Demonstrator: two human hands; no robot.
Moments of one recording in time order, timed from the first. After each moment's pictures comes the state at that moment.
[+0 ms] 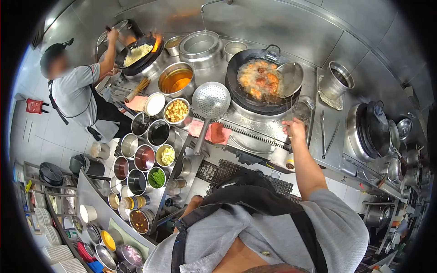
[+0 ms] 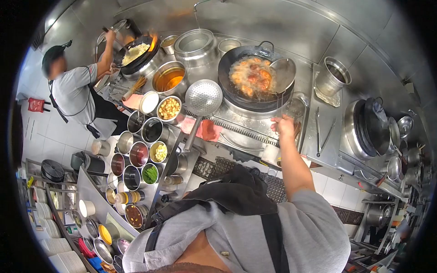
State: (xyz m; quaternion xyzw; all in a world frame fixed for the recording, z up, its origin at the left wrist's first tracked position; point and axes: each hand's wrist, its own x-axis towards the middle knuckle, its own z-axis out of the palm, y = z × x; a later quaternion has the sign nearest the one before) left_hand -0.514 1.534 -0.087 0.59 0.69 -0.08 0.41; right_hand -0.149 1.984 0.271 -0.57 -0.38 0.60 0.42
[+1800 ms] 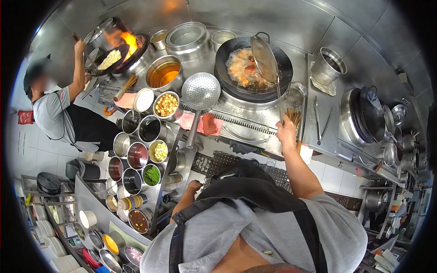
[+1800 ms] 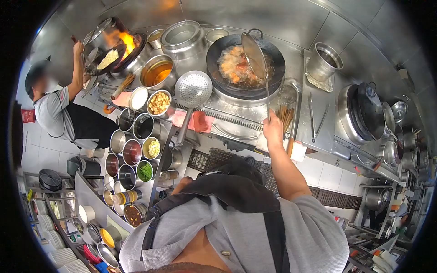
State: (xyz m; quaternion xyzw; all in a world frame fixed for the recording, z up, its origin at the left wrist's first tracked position) left_hand -0.504 1.611 0.010 0.54 0.70 -0.13 0.46; right_hand -0.158 1.905 0.299 -0.65 -0.65 0.24 0.31
